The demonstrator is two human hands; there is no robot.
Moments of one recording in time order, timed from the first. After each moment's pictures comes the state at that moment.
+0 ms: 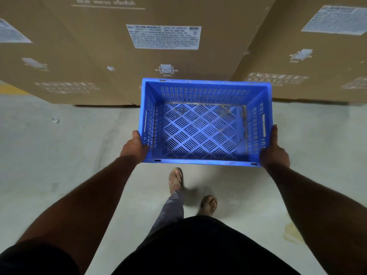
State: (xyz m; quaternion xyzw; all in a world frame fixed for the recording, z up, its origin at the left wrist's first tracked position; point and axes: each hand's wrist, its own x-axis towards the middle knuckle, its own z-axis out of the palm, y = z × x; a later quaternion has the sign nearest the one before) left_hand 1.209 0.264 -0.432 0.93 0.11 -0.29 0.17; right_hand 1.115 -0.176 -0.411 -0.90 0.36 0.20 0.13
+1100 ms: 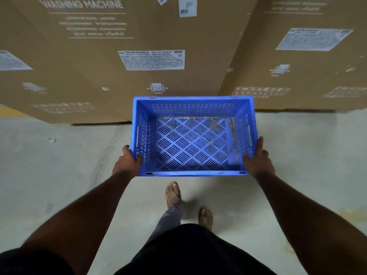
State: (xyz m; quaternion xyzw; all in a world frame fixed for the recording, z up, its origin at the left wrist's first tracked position) left_hand 1.199 0.259 -0.434 0.93 0.17 -0.24 0.21; right_hand 1.110 -0.177 -0.417 -0.90 0.36 0.17 0.21
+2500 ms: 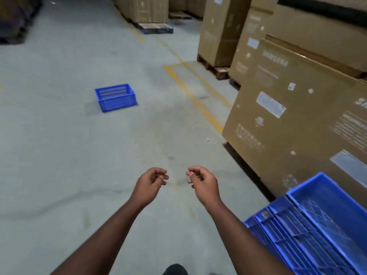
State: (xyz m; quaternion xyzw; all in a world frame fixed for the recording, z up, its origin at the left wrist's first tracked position) left_hand 0.565 0.530 -0.253 0.66 0.39 0.24 0.60; right_hand 0.728 0.406 -0.227 -0.74 -0.25 0.30 0.54
